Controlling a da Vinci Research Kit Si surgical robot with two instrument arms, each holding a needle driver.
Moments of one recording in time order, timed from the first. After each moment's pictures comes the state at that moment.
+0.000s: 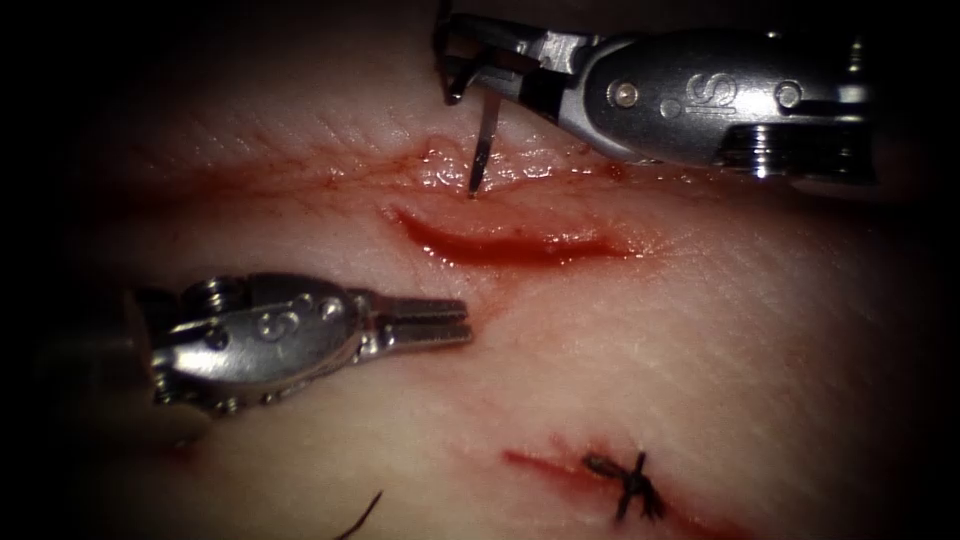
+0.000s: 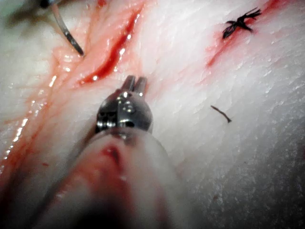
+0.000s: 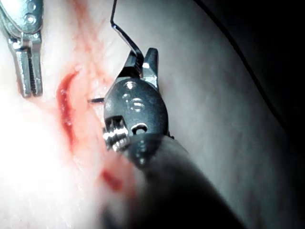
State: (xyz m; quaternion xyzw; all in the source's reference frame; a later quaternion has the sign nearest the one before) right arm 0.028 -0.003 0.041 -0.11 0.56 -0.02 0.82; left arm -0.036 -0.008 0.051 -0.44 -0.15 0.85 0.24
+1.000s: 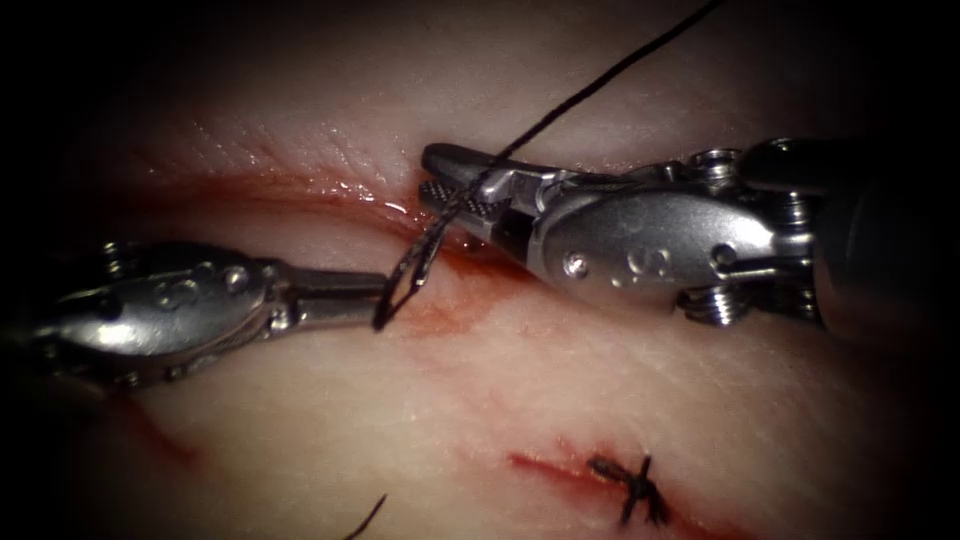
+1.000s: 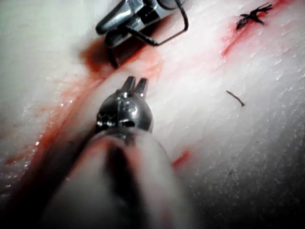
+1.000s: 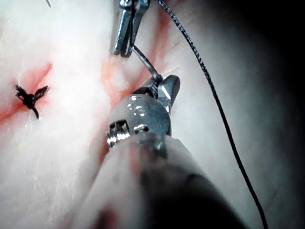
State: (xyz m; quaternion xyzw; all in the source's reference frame) right arm 0.027 -0.012 0.044 -0.22 0.50 -0.15 0.83; left arm -0.032 -0.006 0.049 -0.43 -0.14 0.86 0.25
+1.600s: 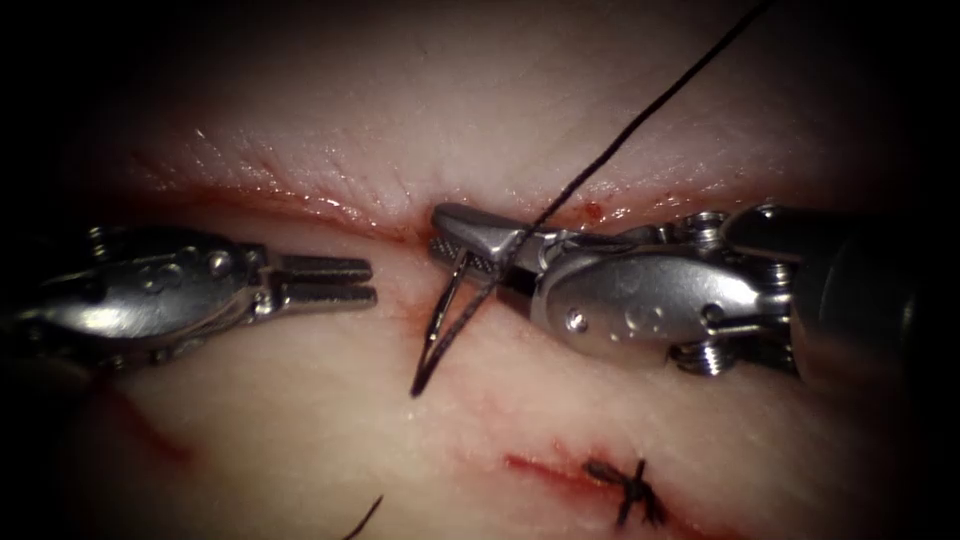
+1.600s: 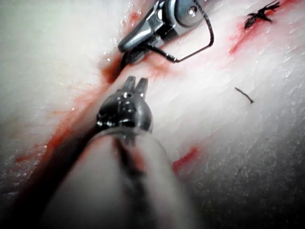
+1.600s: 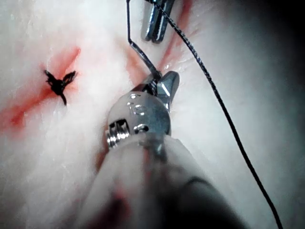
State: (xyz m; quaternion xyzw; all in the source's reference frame) right arm 0.026 -0.015 0.047 -0.18 0.48 -0.16 0.84; left arm -0.032 -0.006 0.049 -0.42 -0.14 0.86 0.26
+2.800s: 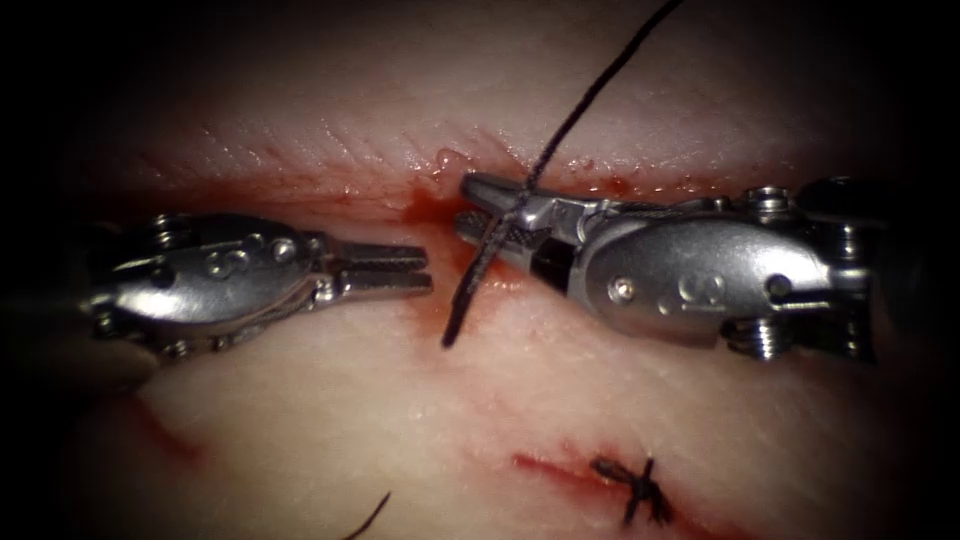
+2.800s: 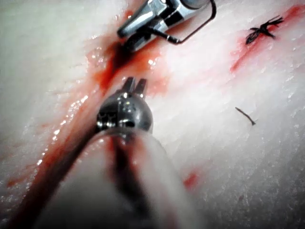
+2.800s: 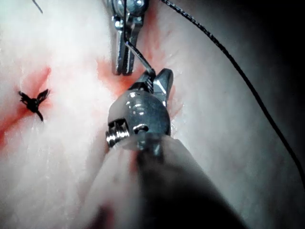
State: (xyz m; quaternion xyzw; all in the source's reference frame) right arm 0.026 -0.009 0.040 -0.18 0.52 -0.07 0.83; left arm -0.035 -0.004 0.051 -0.42 -0.13 0.86 0.27
